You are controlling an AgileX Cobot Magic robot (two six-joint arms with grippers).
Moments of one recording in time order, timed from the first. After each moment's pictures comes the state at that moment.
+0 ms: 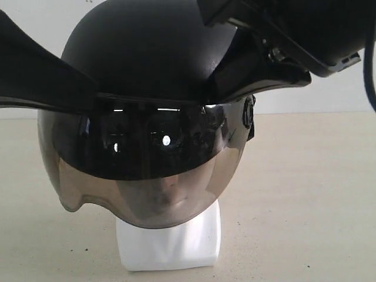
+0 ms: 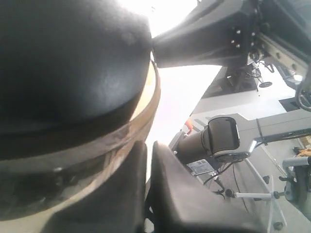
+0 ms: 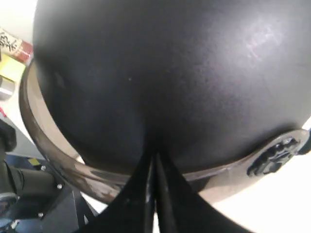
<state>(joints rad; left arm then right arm) -0.29 1.11 -1.14 -0.97 1.22 0.50 0.79 1.22 -1.34 0.40 1.00 0.03</state>
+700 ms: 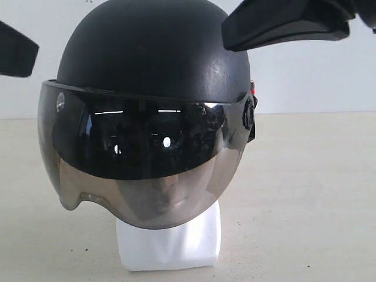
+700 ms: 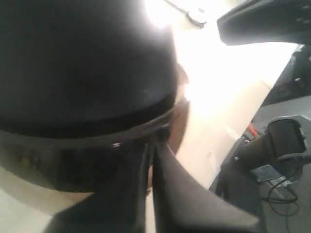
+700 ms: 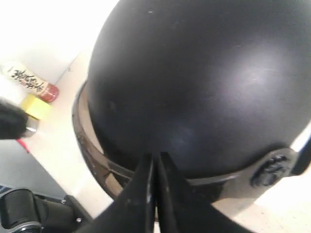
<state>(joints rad) -0.29 1.03 -1.26 -0.72 1.22 0.43 0.80 1.10 -1.33 0.39 0.91 0.09</state>
